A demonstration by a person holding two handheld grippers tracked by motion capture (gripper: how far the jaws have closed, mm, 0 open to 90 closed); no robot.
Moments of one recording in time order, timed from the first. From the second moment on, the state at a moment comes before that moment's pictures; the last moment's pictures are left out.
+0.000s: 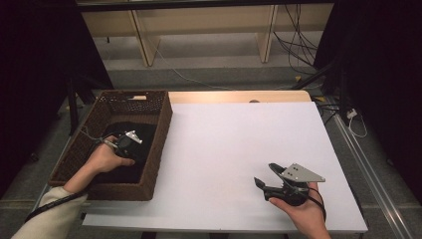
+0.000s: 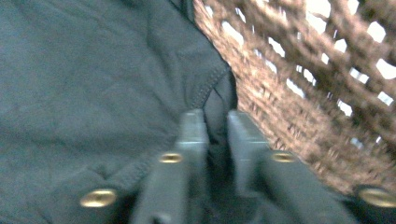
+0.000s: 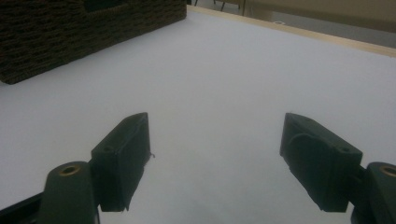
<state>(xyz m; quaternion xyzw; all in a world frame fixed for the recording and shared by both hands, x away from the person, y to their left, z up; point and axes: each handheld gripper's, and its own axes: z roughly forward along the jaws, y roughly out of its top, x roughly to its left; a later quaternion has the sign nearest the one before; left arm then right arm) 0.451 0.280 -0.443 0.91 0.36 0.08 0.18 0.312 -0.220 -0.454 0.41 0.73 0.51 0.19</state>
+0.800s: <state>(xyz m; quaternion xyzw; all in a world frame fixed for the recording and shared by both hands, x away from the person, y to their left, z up) 0.459 0.356 -0.452 0.85 0.51 0.10 0.09 0.312 -0.219 -0.454 0.41 0.73 0.51 0.19</state>
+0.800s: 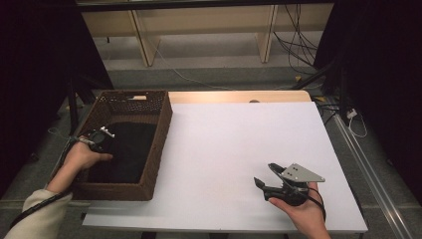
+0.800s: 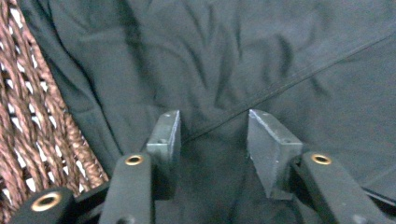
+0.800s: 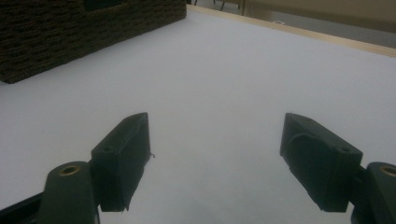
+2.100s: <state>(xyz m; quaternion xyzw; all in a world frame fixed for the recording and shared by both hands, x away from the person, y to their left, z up) 0.456 0.337 -0.430 0.85 0.48 0.16 0.15 0.312 -0.219 -0.454 0.41 0.73 0.51 0.19</state>
